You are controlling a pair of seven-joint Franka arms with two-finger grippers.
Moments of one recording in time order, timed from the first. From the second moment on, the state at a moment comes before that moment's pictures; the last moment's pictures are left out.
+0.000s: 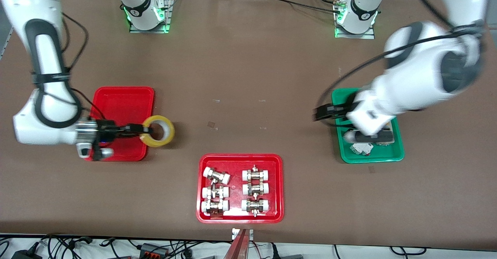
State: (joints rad) left arm 0.13 0.43 -0.46 -1.30 -0.15 1.64 -0.33; right arm -0.06 0.60 -0.05 -1.63 0.83 1.77 -0.49
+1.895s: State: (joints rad) left arm 0.25 0.14 -0.35 -1.55 0.11 1.61 -0.13; right arm -0.35 0.77 -0.05 -1.66 0.81 1.66 -0.67
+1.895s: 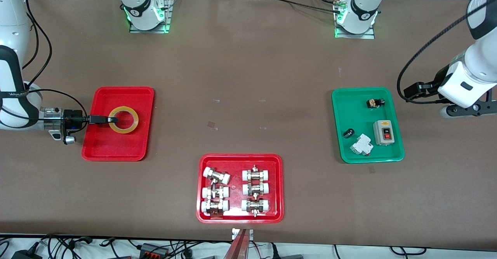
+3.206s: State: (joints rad) left arm 0.30 0.11 -0.36 -1.55 0.02 1.61 -0.03; right arm -0.17 0.52 -0.03 -1.56 0.24 1.80 -0.47
